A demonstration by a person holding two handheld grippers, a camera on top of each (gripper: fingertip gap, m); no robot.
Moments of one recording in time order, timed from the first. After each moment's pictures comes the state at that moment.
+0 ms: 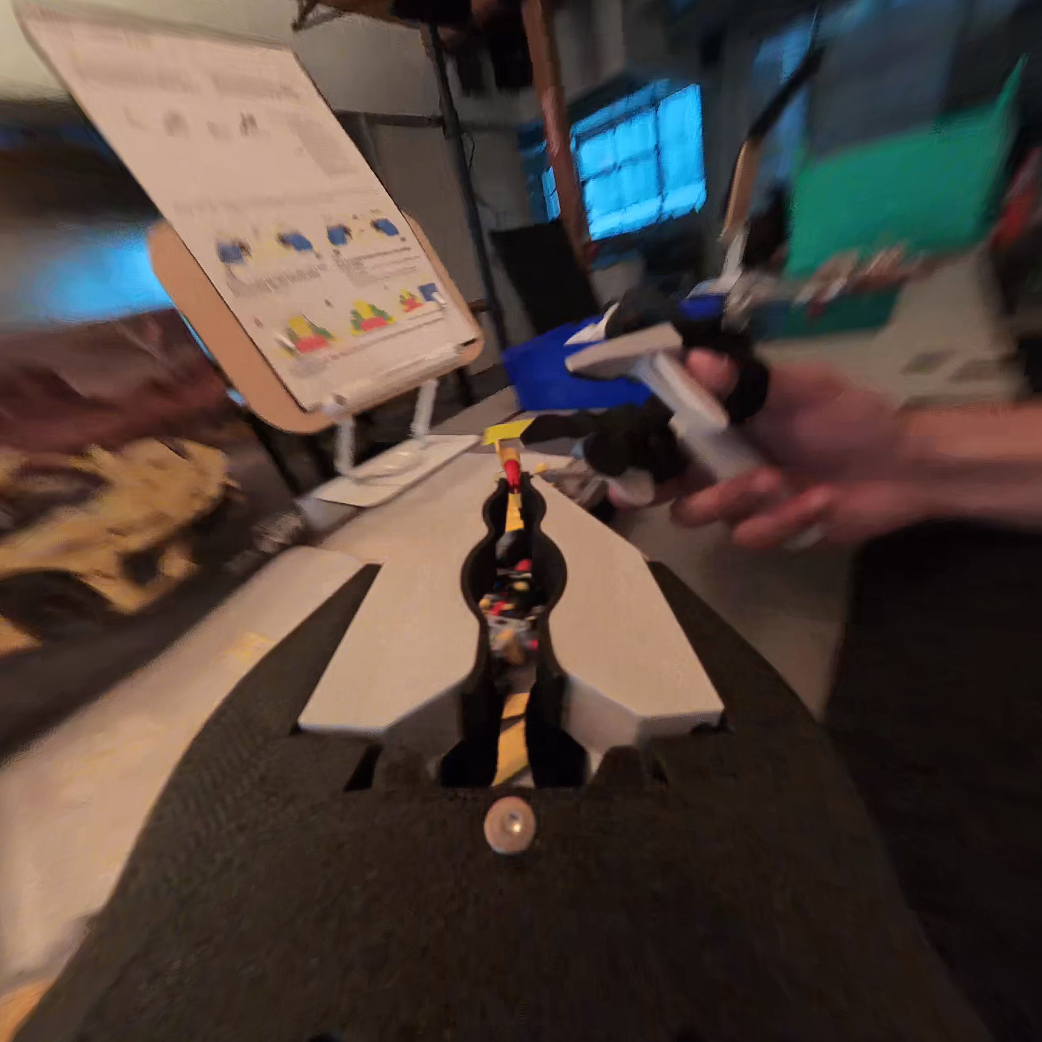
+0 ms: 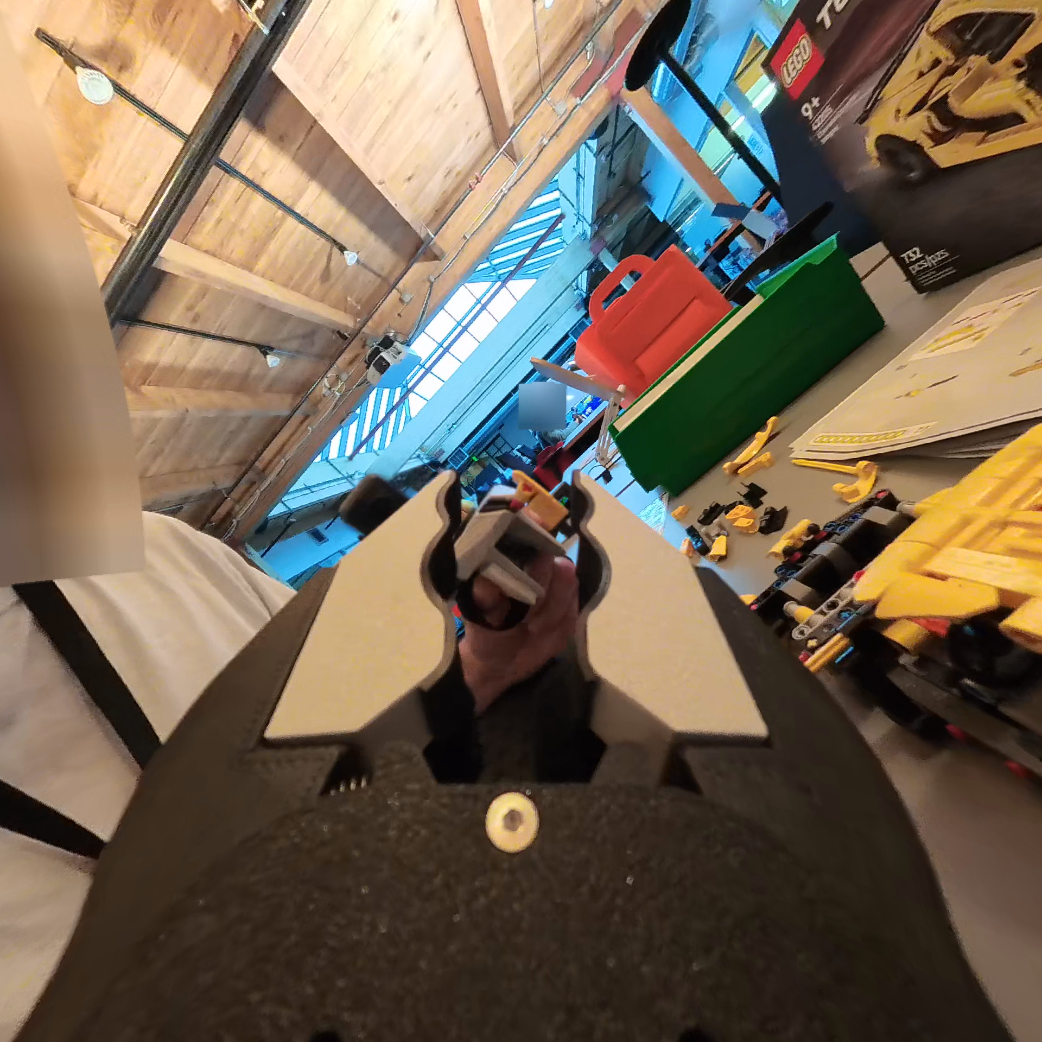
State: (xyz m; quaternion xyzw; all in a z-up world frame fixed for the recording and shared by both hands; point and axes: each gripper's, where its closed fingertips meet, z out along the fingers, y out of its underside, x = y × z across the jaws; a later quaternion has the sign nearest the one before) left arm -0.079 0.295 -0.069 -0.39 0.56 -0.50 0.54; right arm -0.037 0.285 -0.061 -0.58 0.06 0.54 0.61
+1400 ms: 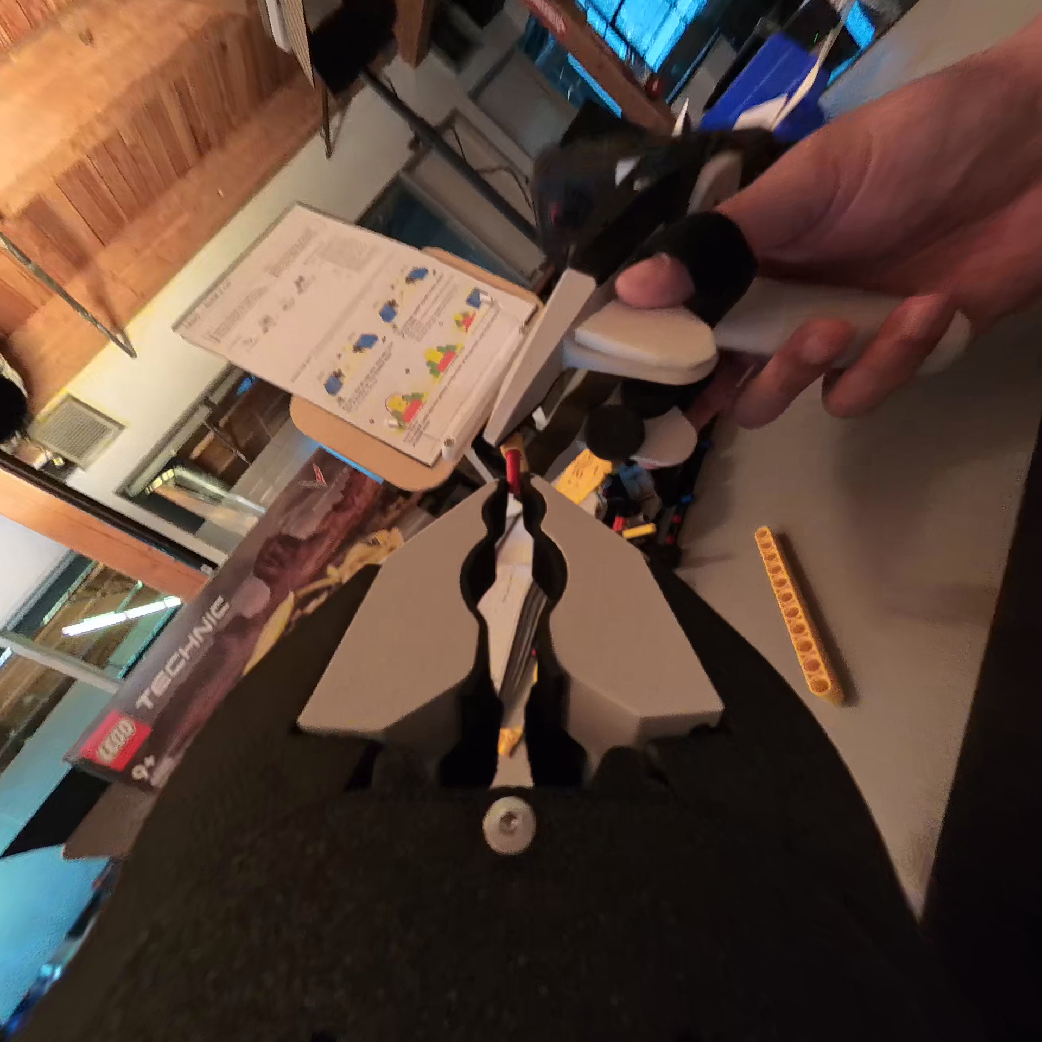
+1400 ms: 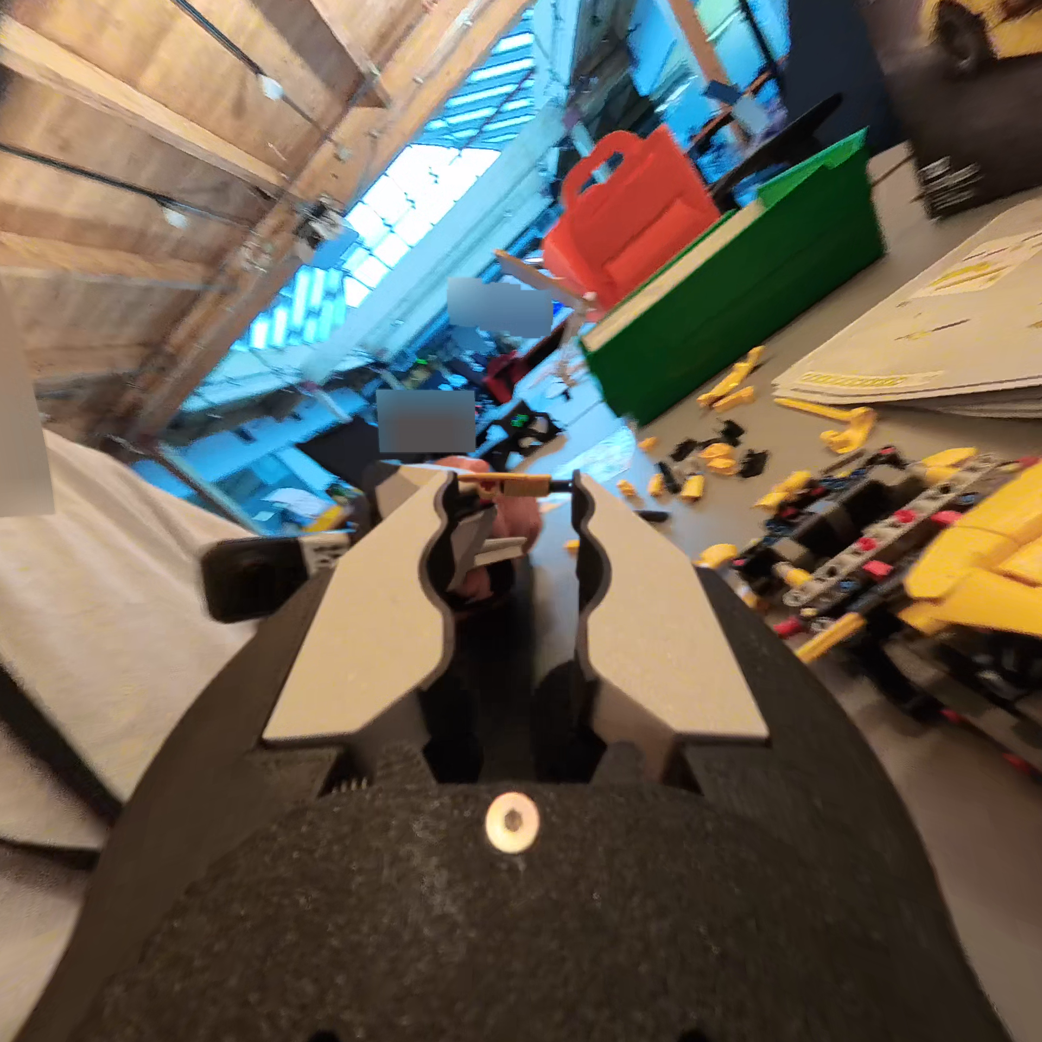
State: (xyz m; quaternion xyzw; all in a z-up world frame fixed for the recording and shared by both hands) left arm -0.074 0.276 -0.084 -0.23 0.64 -0.22 0.70; right arm -0.069 0.291 -0.083 -0.66 -0.01 0.48 0.57
